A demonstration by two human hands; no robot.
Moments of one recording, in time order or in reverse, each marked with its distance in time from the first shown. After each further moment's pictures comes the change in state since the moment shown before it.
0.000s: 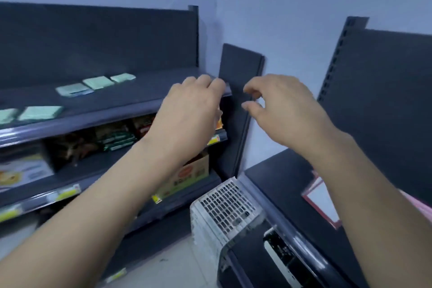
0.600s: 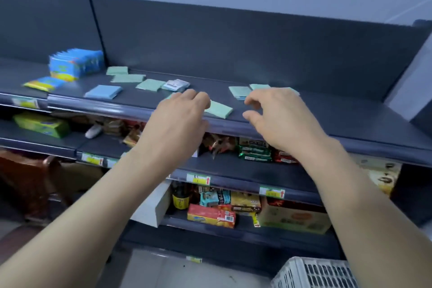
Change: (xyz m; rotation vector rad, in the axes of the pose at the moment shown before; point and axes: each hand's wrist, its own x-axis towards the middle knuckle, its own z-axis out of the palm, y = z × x) left_hand -0.119 -0.264 -0.050 0.321 -0.078 -0.738; right_hand 0.173 -0.264 0.128 0.317 -0.136 -0.585
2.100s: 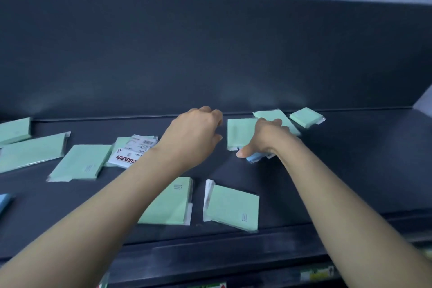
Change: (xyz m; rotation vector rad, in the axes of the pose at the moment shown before) left_hand 0.291 -0.116 0.180 -0.099 -0.343 0.253; right_hand 0.306 0.100 0.180 0.003 -0.606 0.784
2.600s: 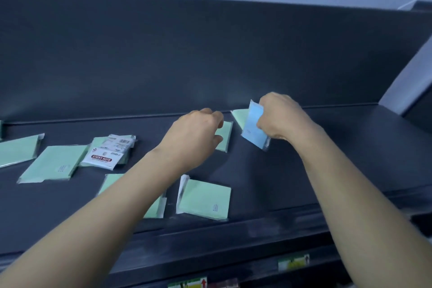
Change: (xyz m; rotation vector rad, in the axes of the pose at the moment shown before) left_hand 0.003 0.041 0.010 -0.077 0.024 0.075; right_hand -0.042 0.053 -0.042 0.082 0.407 -0.148
